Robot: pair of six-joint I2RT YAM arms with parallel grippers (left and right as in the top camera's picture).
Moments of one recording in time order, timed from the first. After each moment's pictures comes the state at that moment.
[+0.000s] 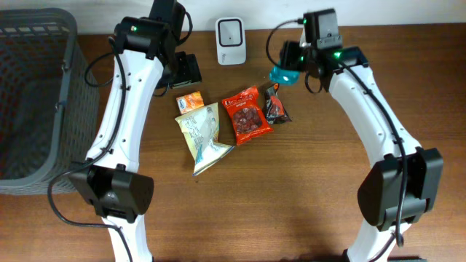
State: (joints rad) left arm -0.25 2.09 2.30 -1.51 -0.13 -0.48; right arm 0.21 1.95 1.79 -0.63 -0.01 0.30
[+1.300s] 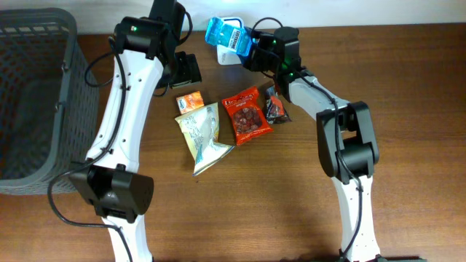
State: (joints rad) left arm -0.25 2.09 2.30 -1.51 -0.13 -0.48; right arm 0.25 2.44 1.80 0.32 -0.39 2.07
